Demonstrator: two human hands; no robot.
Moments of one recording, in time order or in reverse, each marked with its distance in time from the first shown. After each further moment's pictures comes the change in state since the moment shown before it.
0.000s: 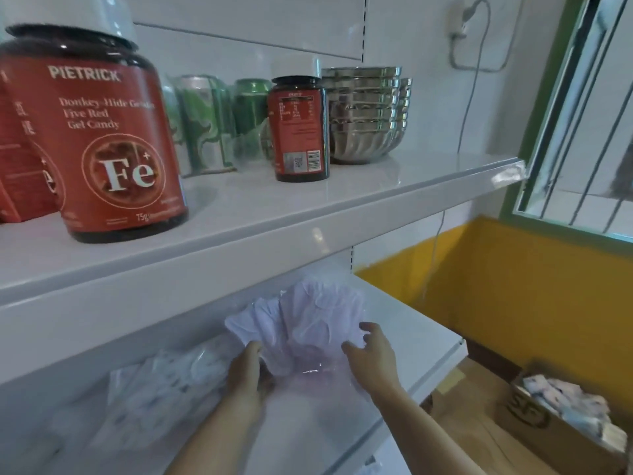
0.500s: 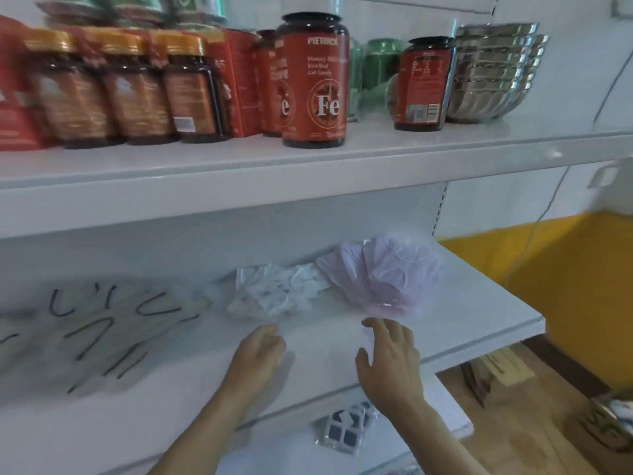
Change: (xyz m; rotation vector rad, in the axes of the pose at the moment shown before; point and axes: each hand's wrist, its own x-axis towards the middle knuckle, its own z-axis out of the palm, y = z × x) left_hand -0.142 -0.022 -0.162 0.551 0.063 0.272; right_hand -0.147 0.020 0.048 -0.518 -0.086 -0.563
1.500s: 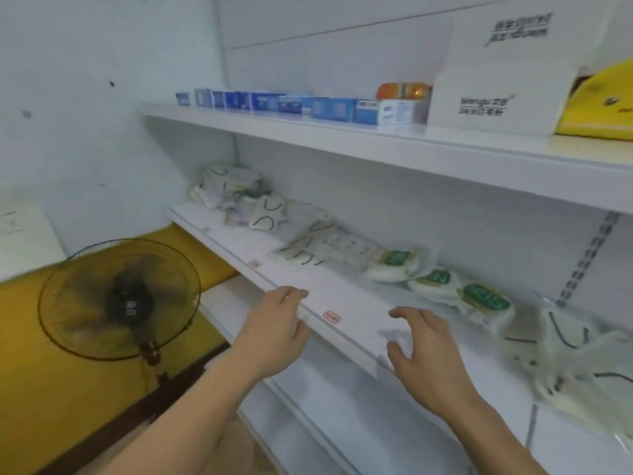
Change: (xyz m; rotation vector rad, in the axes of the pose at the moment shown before) left_hand -0.369 -0.271 -0.766 0.897 0.823 -0.165; right_hand -0.328 -0.743 0.300 0.355 -0.591 -0.948
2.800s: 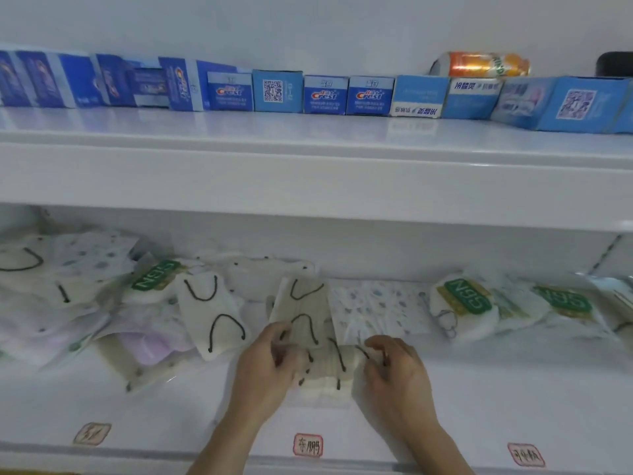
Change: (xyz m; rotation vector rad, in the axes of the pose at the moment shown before) left_hand 0.352 -0.286 0.081 -0.742 -0.294 0.128; right_hand 0.286 -0.105 0.271 -0.122 0.531 0.629
